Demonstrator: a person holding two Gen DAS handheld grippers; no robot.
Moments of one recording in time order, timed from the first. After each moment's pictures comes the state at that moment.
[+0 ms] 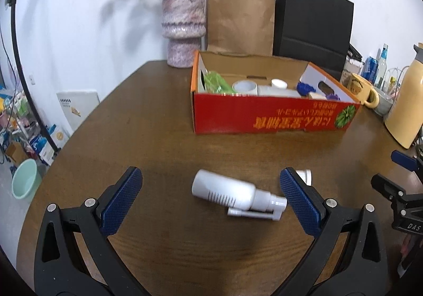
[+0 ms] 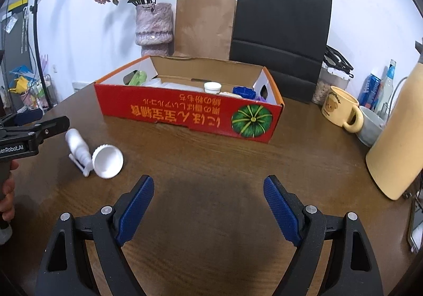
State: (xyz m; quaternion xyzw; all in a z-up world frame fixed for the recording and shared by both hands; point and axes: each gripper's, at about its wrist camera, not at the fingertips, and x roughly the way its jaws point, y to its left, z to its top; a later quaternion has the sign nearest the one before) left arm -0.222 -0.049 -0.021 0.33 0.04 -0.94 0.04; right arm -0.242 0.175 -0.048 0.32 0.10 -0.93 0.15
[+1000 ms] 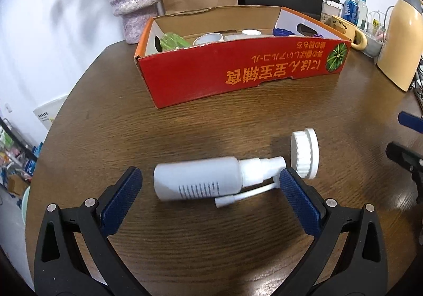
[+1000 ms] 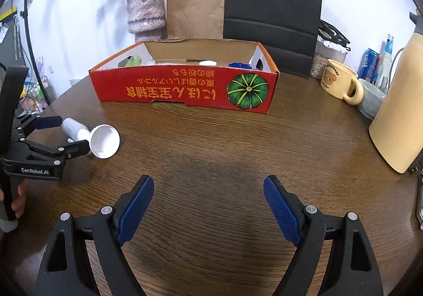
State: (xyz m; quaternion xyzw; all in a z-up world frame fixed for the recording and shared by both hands) left arm -0.257 -0.026 -0.056 0.41 -0.05 -0.91 -0.03; right arm -0.243 0.185 -0.064 0.37 0.07 -0.92 0.14
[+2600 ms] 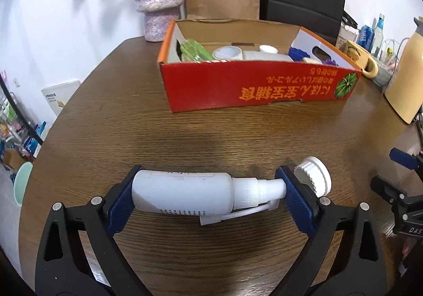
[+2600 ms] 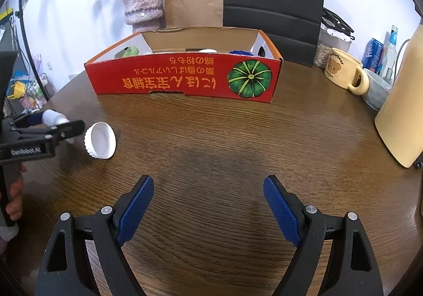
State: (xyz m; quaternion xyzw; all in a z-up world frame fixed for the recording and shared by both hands) left arm -0.255 -0.037 -0.042 0.40 0.01 -0.92 0.01; right arm -0.252 0.181 -0.071 0.39 0.07 -0.91 0.14
